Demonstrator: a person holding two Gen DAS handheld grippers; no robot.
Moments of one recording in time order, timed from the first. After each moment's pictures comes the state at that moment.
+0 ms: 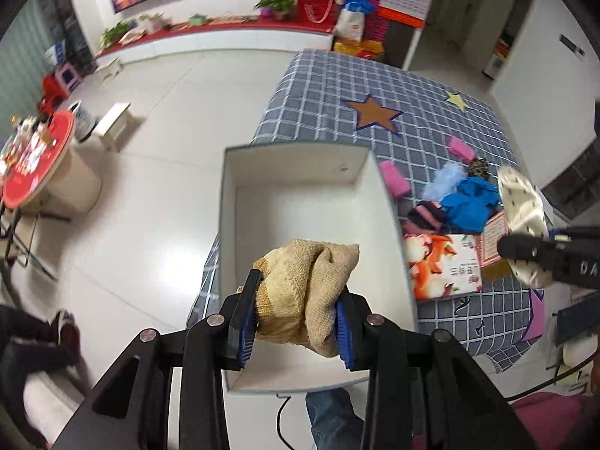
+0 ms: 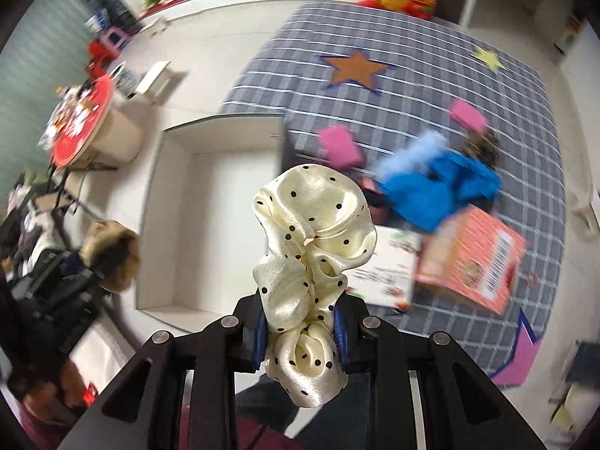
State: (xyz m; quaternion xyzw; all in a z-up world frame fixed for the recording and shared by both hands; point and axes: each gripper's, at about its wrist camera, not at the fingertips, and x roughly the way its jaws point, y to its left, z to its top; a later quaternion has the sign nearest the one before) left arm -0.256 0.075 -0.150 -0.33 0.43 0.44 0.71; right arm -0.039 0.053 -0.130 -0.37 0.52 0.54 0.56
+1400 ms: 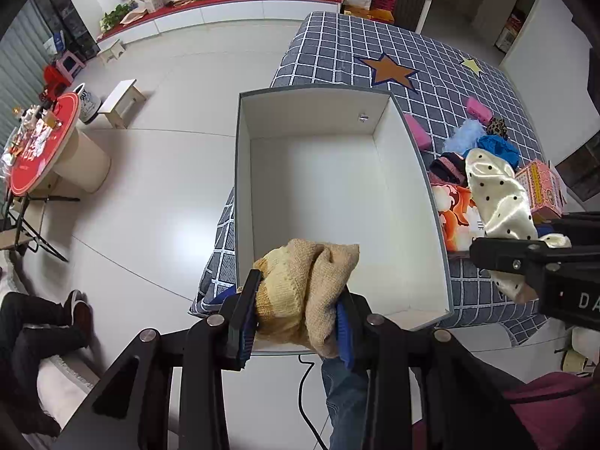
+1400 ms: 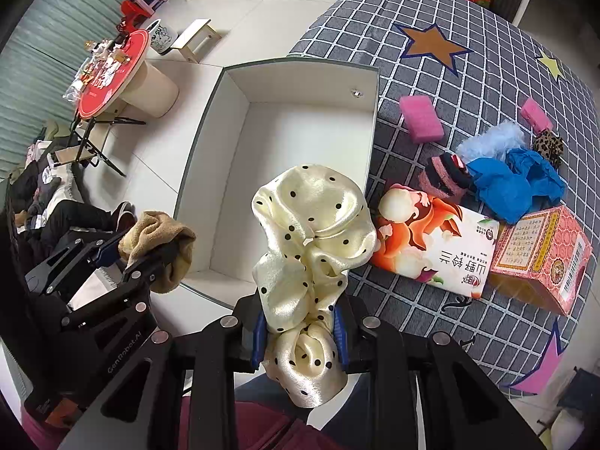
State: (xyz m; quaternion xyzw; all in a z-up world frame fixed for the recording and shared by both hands) left arm -0.263 0.052 -0.184 -0.34 0.48 0.45 0.67; right arm -0.102 0.055 -0.162 -0.41 0.53 0.56 0.48
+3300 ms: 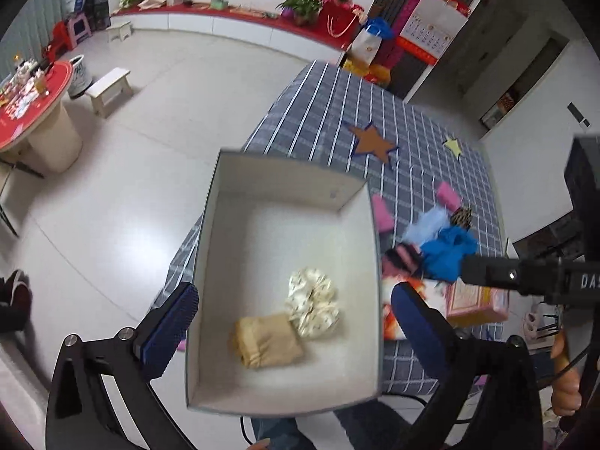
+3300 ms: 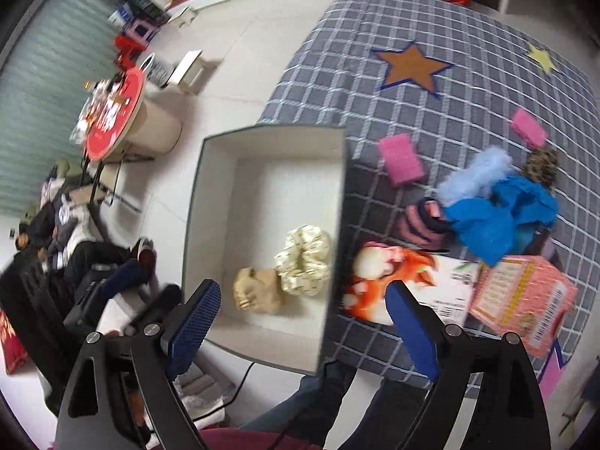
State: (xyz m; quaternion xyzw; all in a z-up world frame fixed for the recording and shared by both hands) left arm -0.255 0.103 -0.156 -0.43 0.33 0.46 0.70; right arm -0.039 0.104 -0.135 -0.34 0.57 0.57 0.48
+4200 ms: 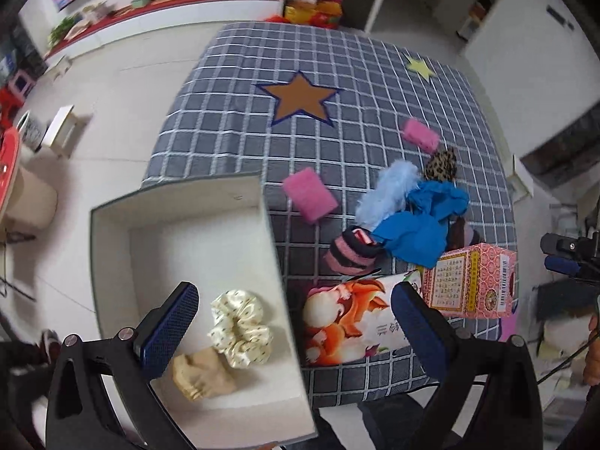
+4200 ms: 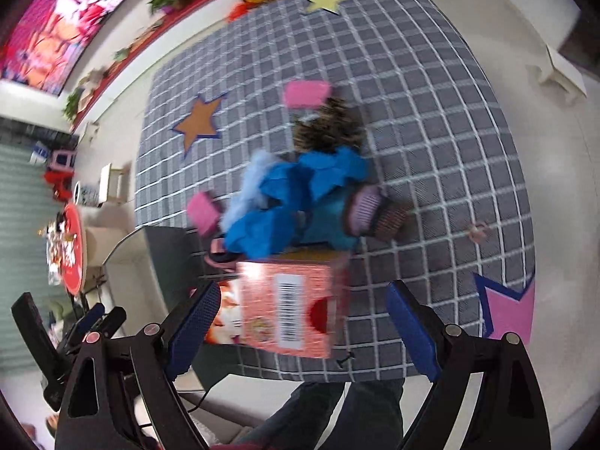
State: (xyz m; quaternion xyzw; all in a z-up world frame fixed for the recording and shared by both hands) left arm -0.080 0.143 -0.168 -0.36 0.49 0.38 0.70; right arm 0.210 0.026 -0.160 -0.19 0.67 0.41 0.58
